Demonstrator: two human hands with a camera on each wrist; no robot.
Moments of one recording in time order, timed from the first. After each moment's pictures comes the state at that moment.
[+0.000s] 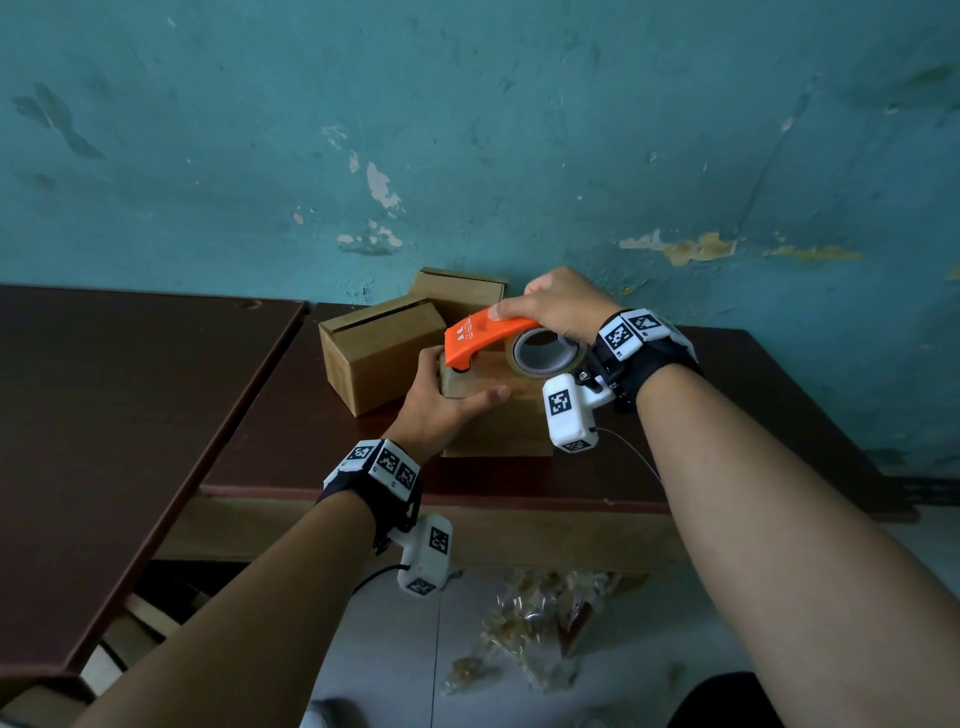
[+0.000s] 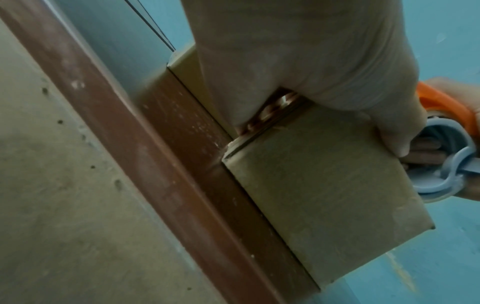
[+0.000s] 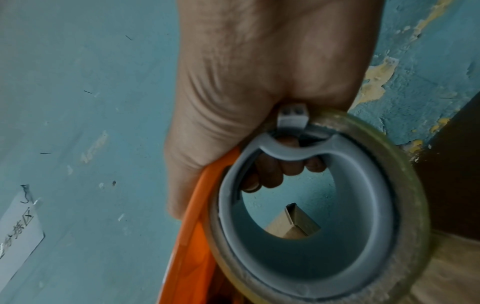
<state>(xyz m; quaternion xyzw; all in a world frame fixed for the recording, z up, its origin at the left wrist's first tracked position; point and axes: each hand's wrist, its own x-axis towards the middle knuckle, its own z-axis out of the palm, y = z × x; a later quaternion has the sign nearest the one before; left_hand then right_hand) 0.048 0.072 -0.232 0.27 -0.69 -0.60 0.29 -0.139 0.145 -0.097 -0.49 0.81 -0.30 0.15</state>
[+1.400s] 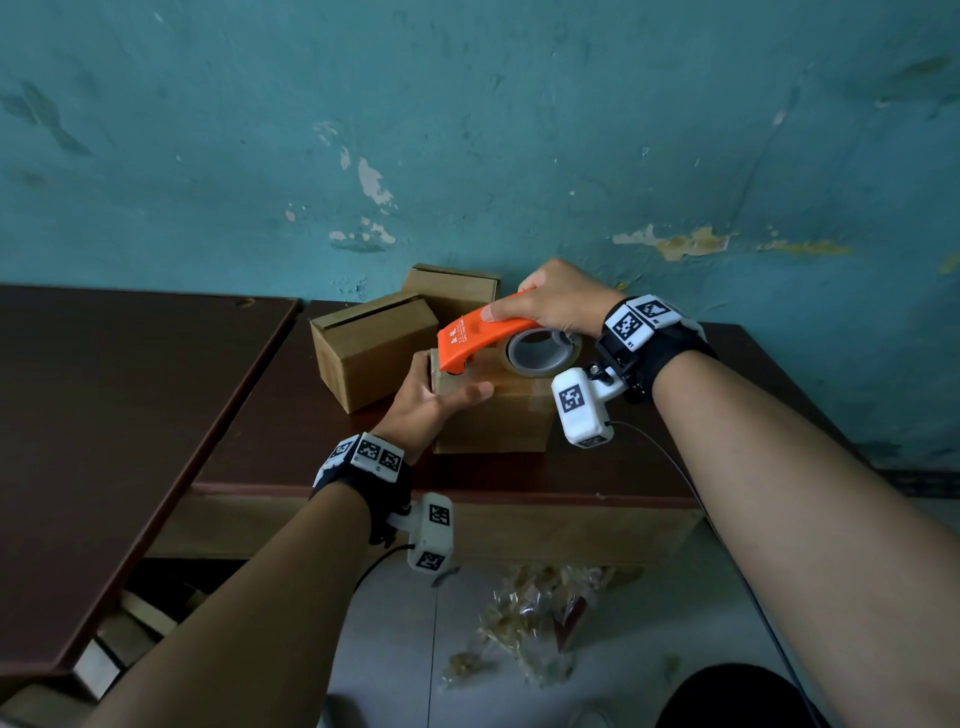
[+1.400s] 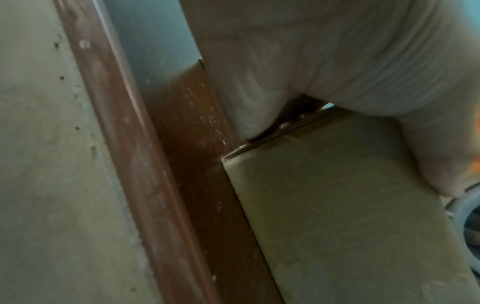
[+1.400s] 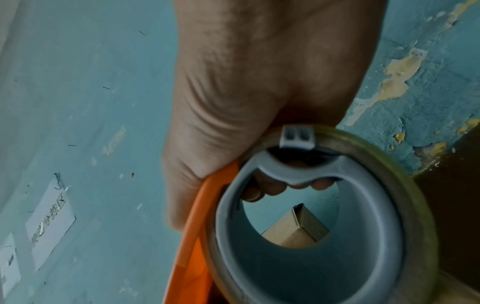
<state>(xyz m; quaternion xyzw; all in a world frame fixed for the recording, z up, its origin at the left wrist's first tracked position) 0.052 0.077 -0.228 0.26 -0.66 -0.65 0.28 -0.136 0.158 -0.082 -0.54 0.80 -0.23 0.15</state>
